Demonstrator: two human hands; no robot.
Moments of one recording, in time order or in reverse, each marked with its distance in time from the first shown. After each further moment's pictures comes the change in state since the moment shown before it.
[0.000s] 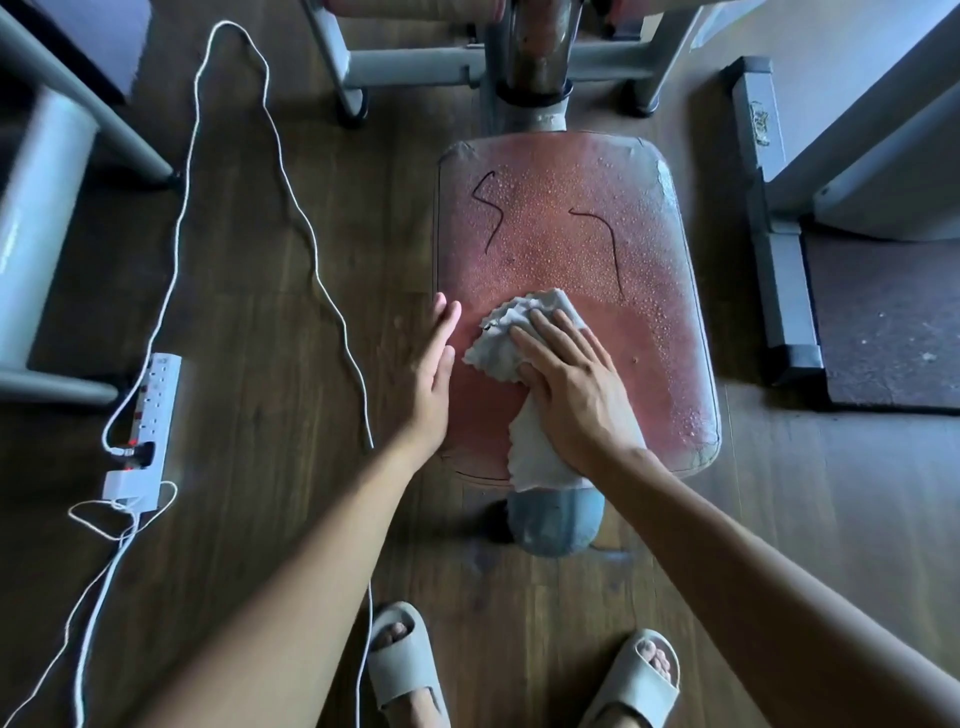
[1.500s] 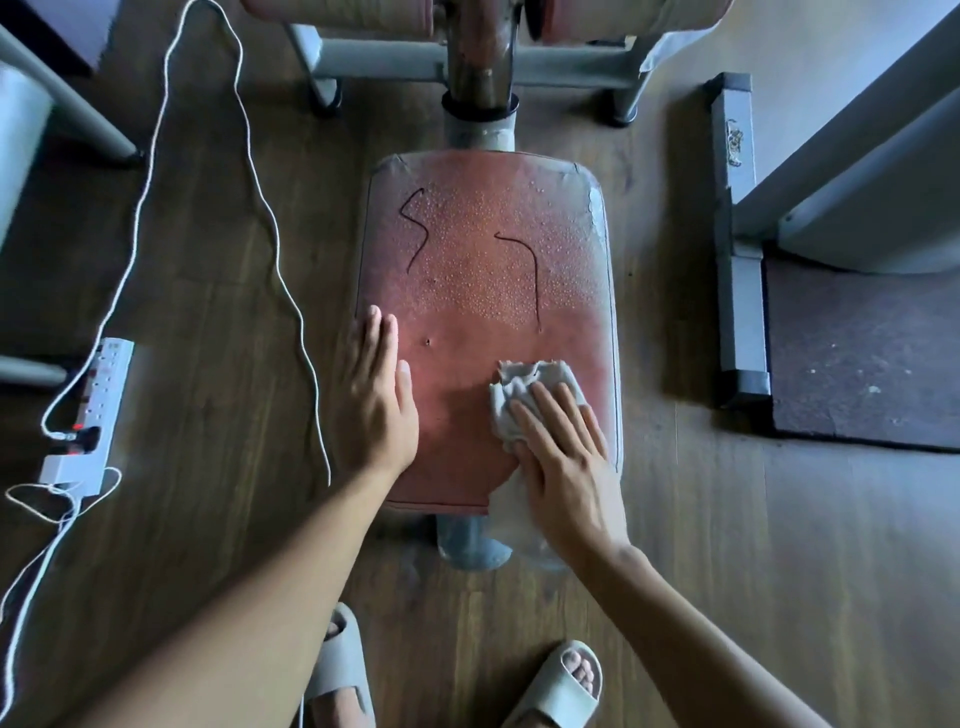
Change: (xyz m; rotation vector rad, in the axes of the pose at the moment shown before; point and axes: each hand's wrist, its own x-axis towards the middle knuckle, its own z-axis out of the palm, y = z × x) left_hand 0.002 0.034 0.048 0.555 0.145 -0.048; right_hand -0.072 0.065 -0.037 0.015 -0.036 0.030
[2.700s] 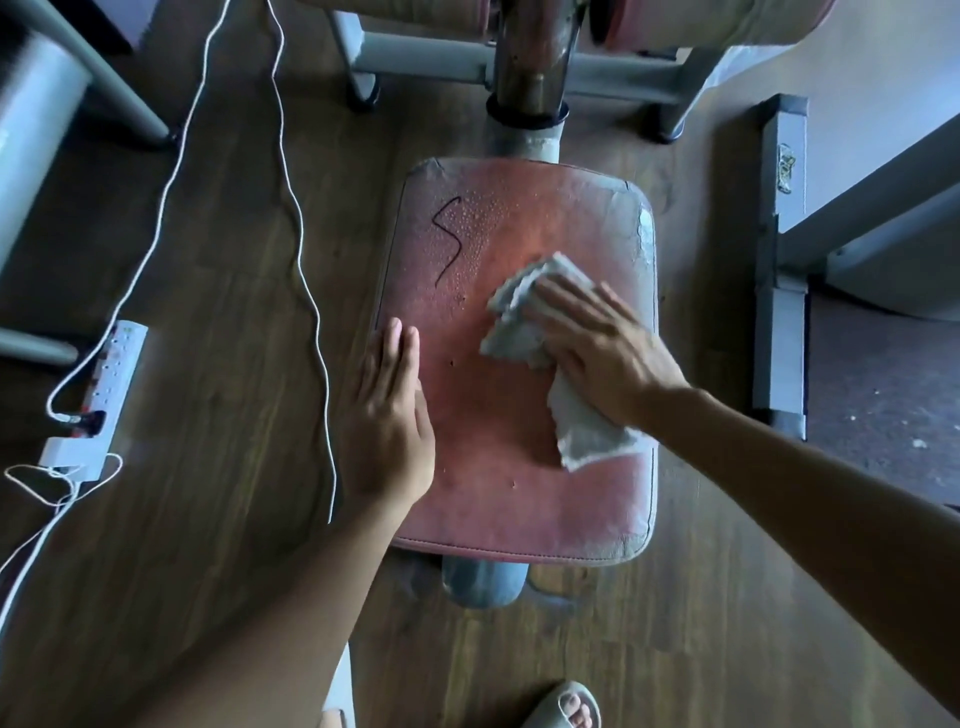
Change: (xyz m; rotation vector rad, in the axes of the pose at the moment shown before) left_hand 0.004 0.005 0.000 0.064 0.019 -0.024; right_hand 0.168 0.057 -0.024 -0.096 -0.097 -0.491
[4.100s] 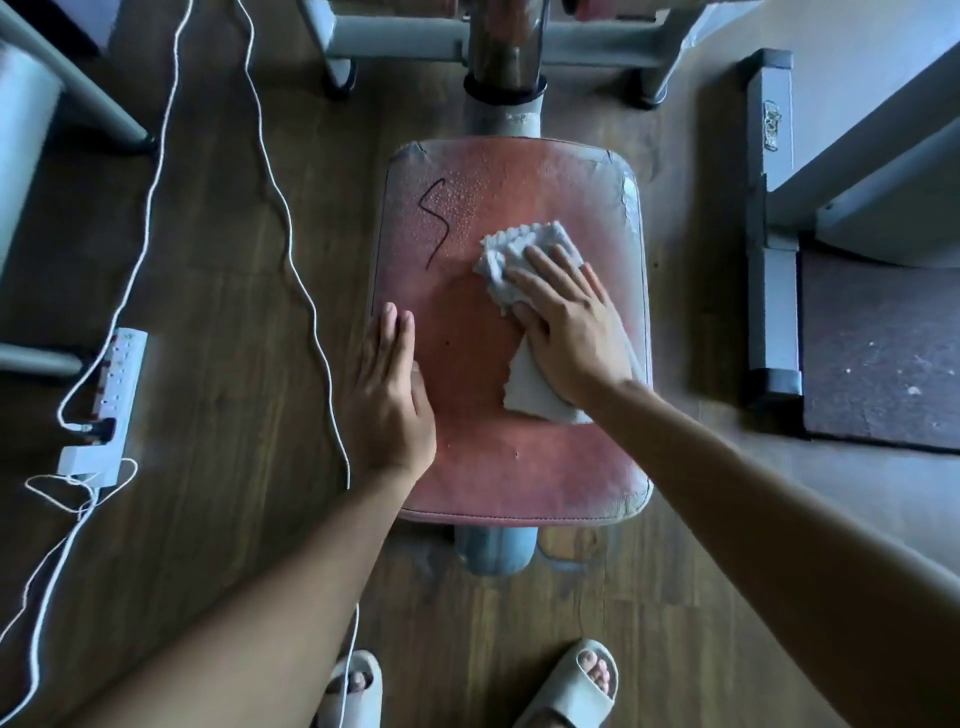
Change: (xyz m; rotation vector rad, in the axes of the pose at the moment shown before) left_hand -0.001 -0.009 0.005 -0.101 0.055 0.032; right_hand 0.012 -0.044 0.020 0.084 0.126 0.353
